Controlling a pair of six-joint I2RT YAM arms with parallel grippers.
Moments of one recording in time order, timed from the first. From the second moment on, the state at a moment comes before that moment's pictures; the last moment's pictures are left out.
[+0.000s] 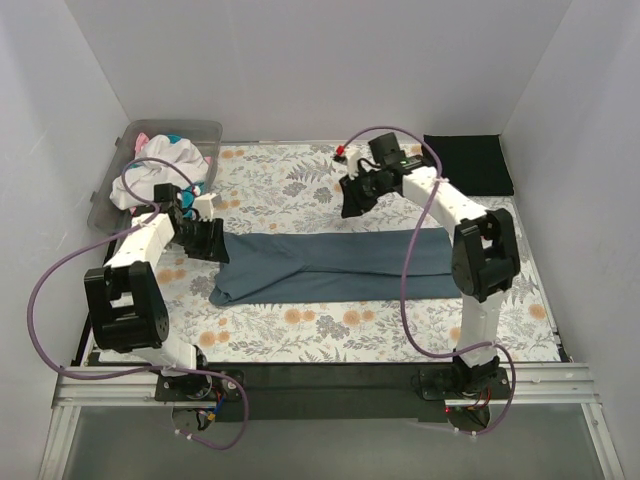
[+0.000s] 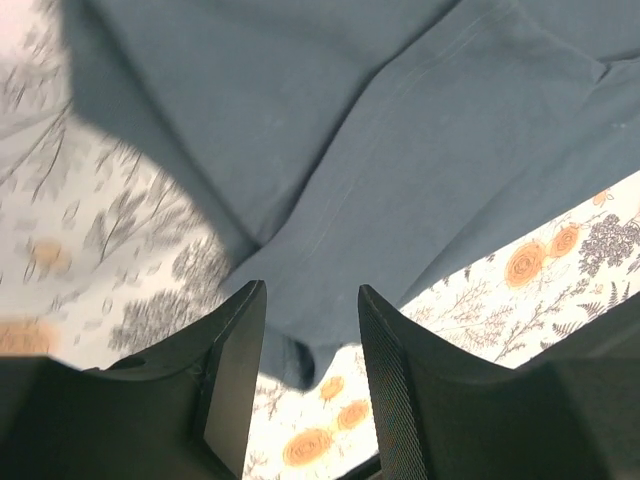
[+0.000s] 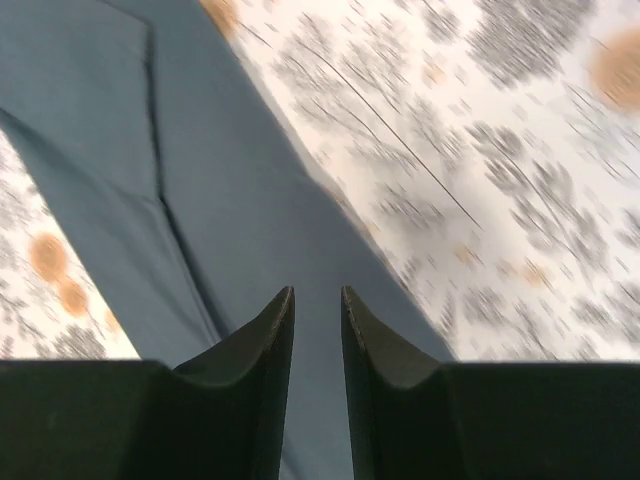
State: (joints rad) left arm 0.11 1.57 1.08 -0.79 0.51 0.29; right arm 0.42 1.94 1.63 -0.65 -0.59 -0.30
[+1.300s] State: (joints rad) left arm 0.24 1.53 0.97 -0.88 0.48 0.29; right arm 0.81 2.40 2.01 -0.46 -0.51 -0.01
